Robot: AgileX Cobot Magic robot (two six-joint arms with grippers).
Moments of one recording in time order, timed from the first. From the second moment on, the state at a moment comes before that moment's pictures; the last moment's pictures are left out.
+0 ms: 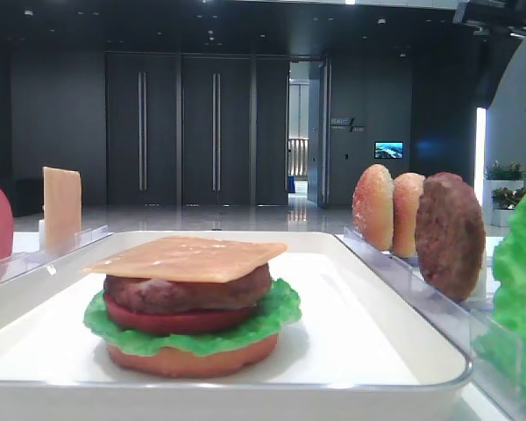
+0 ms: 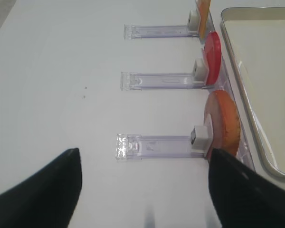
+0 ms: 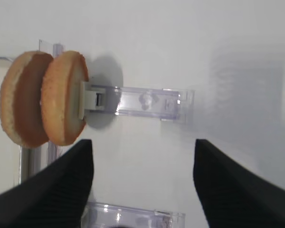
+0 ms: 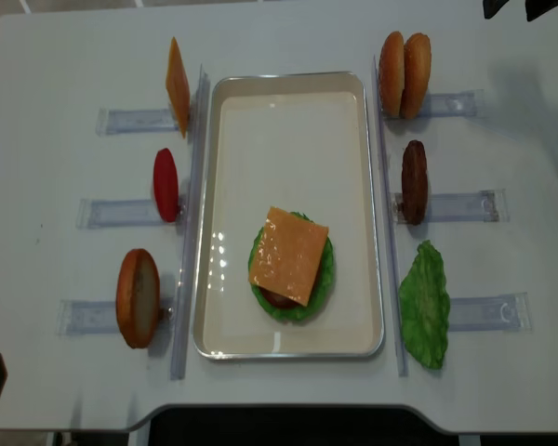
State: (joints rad) left arm -0.02 -0.02 -0.47 0.09 1.11 -0.04; right arm 0.01 1.96 -1.85 0.24 1.22 -0.13
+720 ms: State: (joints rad) left arm -0.02 -0.02 -0.47 0.09 1.11 -0.04; right arm 0.04 2.04 -1.98 0.25 1.22 -0.04
